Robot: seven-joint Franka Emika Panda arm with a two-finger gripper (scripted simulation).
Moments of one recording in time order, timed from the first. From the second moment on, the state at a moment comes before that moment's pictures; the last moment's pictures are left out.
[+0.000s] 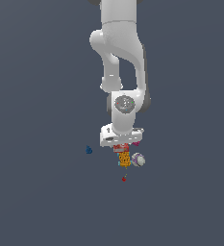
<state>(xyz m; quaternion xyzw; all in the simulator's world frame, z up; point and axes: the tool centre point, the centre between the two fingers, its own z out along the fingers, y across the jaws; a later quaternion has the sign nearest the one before) -0.006 0.044 0.037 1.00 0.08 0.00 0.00</state>
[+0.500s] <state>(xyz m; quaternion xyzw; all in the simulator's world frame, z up) 0.007 0.009 0.082 1.00 0.08 0.00 0.00</state>
